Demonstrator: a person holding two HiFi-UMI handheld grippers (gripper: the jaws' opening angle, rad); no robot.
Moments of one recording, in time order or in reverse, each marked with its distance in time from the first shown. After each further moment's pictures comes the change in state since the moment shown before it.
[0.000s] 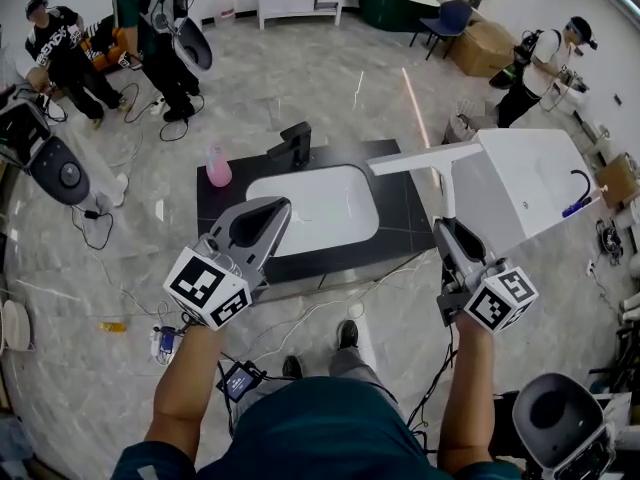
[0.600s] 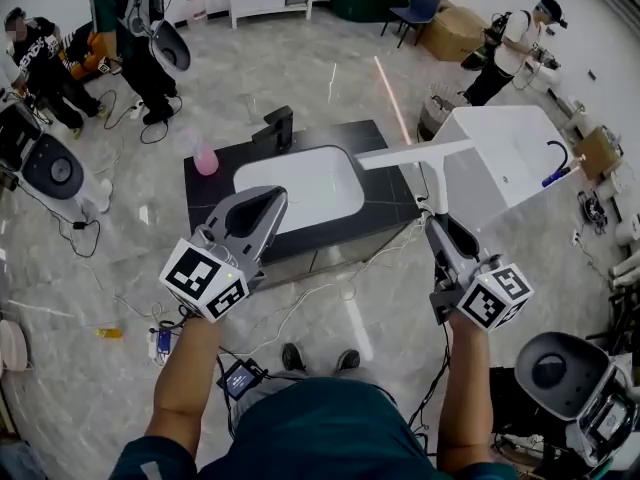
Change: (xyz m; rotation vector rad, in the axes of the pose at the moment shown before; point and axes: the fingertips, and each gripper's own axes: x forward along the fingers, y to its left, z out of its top) left arm -0.039 -0.043 0.009 -0.015 -0.044 -0.089; right arm -0.066 0.061 -0.011 -0.010 -0.012 -0.099
